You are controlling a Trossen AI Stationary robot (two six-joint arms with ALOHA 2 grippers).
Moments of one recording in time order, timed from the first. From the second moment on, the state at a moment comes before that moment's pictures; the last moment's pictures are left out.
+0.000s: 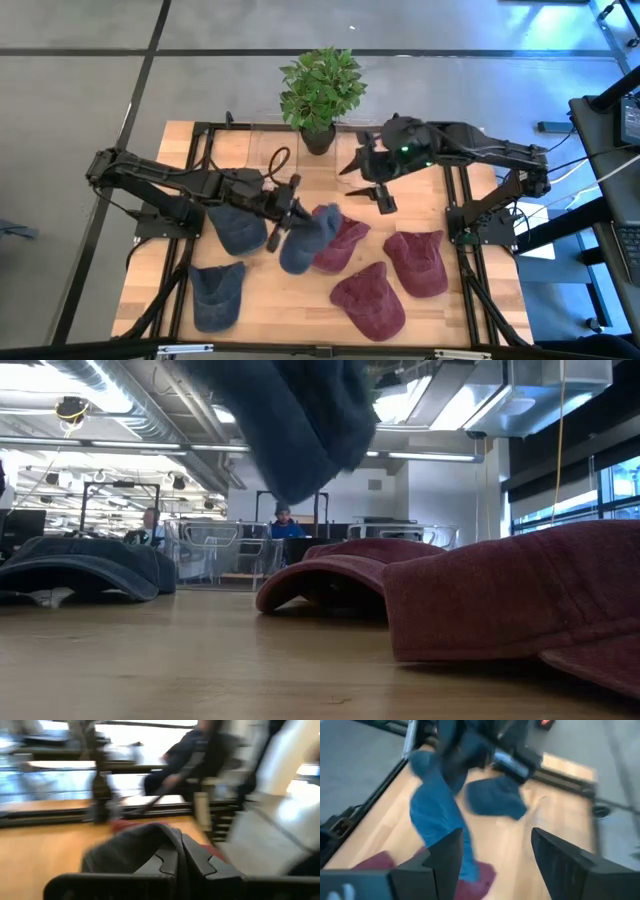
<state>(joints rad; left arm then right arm) -0.15 1.28 1.07 0.01 0.13 -0.08 0.00 1.53 1.83 -0.93 -0.16 -0.32</state>
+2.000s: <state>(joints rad) -0.15 1.01 1.07 -0.33 -0.28 -0.01 -0.16 1.47 1.78 -1.13 0.02 -0.28</state>
